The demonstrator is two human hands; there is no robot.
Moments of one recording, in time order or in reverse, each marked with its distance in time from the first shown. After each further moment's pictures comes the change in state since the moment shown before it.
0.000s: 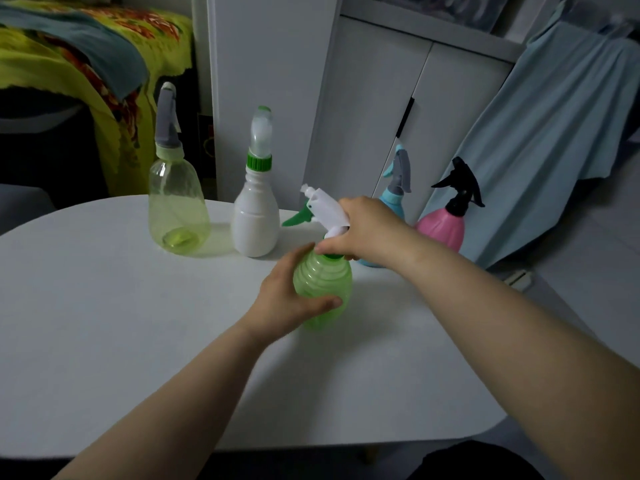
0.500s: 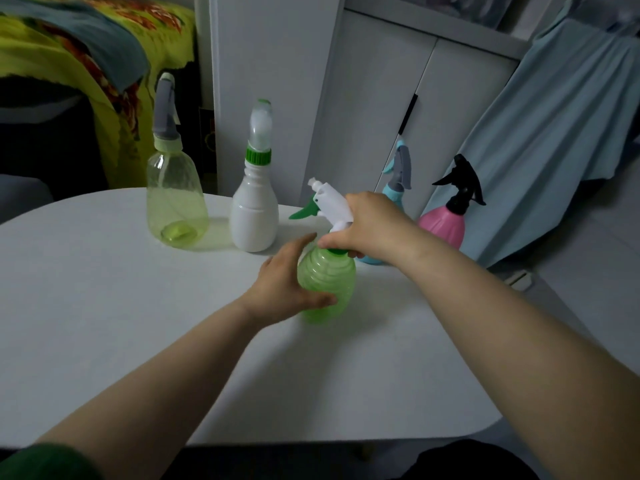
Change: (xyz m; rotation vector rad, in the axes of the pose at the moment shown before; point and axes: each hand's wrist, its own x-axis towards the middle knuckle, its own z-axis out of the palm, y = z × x) left_hand 0.012 0.003 -0.004 0.213 -0.129 -0.010; right_hand 0.003 0.007 0.001 -0.042 0.049 0.013
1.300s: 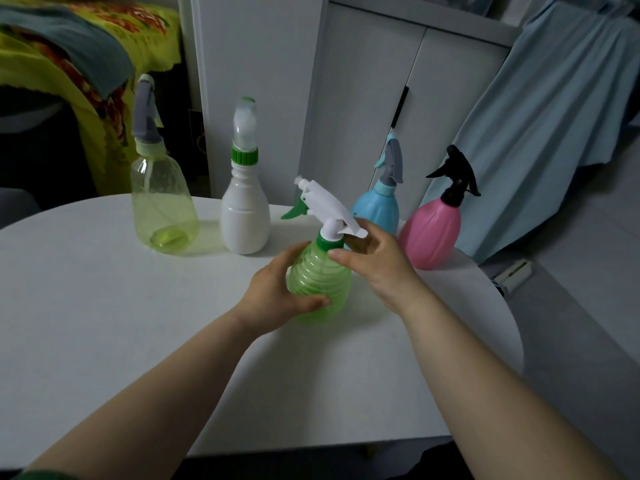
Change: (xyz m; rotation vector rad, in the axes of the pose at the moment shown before) left_hand -0.001 -0.011 0.008 -0.084 0.013 -0.008; right_hand -0.021 0.042 0.052 1.071 0.148 -0.008
